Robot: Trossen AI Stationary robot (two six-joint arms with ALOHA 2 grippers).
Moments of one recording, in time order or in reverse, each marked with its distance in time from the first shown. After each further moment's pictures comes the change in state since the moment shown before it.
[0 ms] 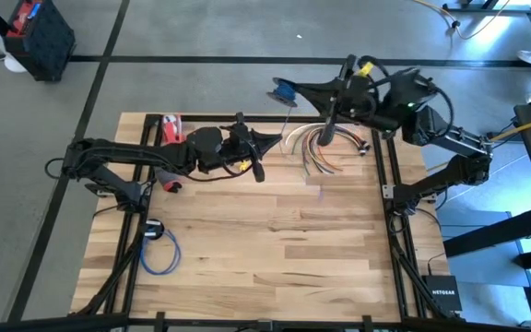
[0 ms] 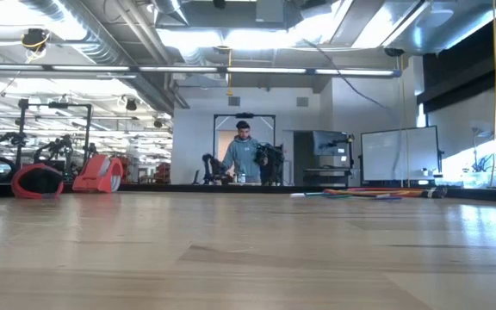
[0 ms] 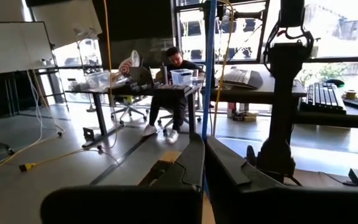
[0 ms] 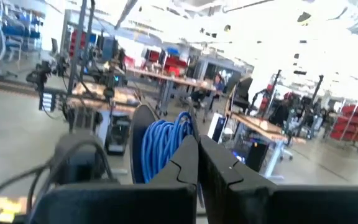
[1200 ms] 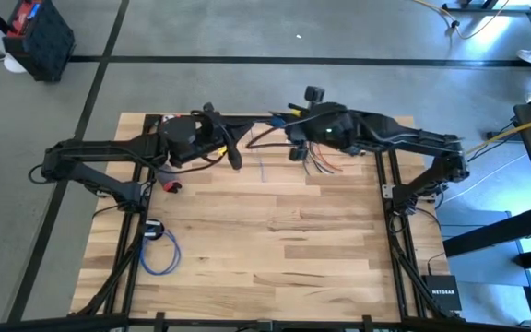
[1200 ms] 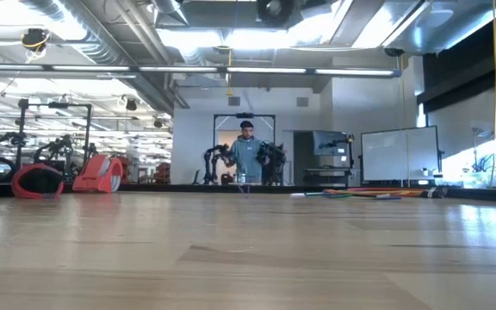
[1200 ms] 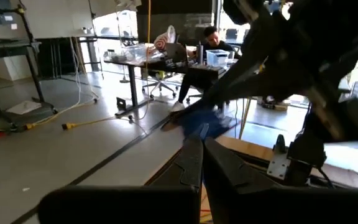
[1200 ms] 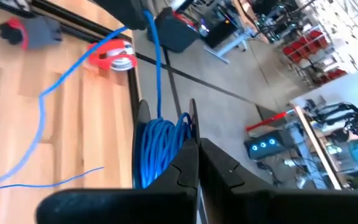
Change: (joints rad) left arm 0.026 -0.269 -0.004 -0.283 -0.142 -0.089; right arm 0.019 0.189 -0.019 -0.474 0.385 -0.256
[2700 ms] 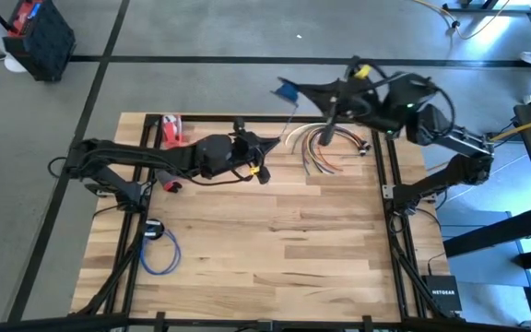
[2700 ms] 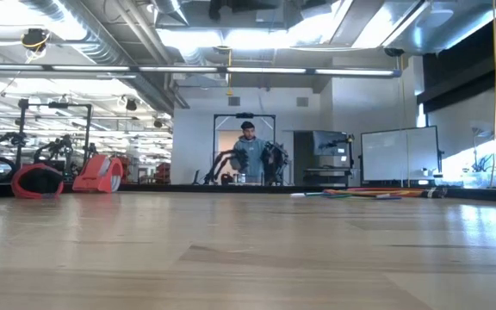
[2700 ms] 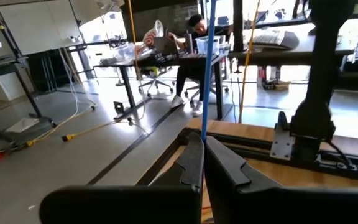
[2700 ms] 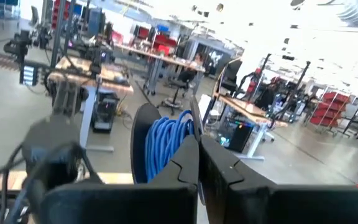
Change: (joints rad) left arm -0.042 0.296 0.004 0.178 -0.008 0.104; right arm -0.006 -0.189 0.048 0.362 -0.300 0.214
